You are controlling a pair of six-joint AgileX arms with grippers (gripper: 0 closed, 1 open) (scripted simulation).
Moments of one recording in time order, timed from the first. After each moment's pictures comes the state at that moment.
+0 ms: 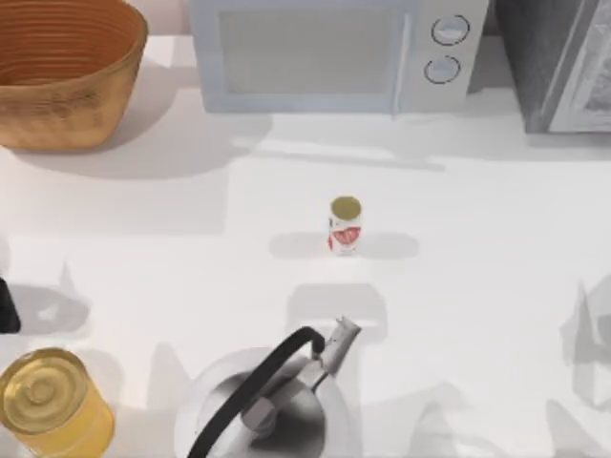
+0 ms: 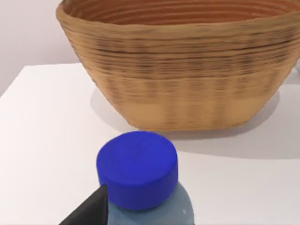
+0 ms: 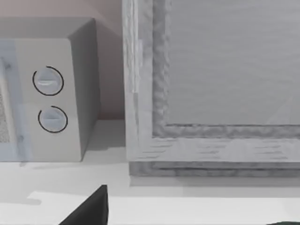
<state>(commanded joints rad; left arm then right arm) 0.28 0.86 0.00 0.68 0.28 0.12 0.00 0.00 0.00 0.00 0.00 0.00</state>
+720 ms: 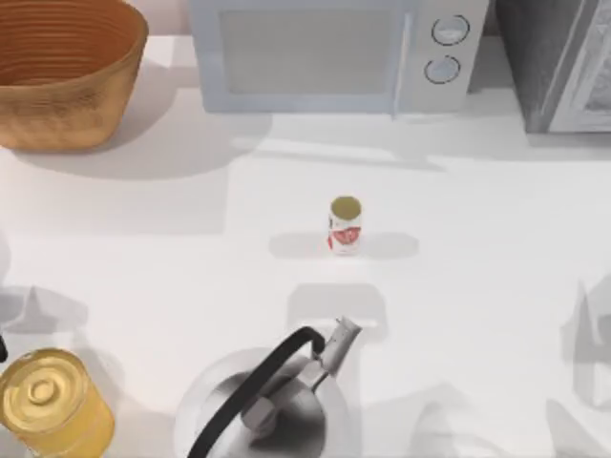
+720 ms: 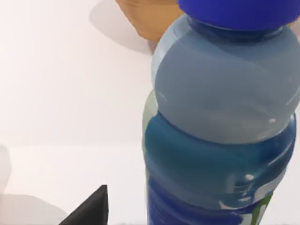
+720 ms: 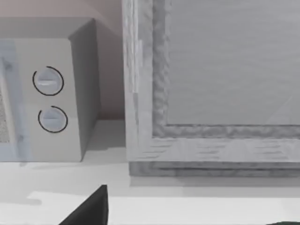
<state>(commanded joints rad) 0.48 1.54 0.00 1.20 0.51 0.18 0.00 0.00 0.00 0.00 0.00 0.00</state>
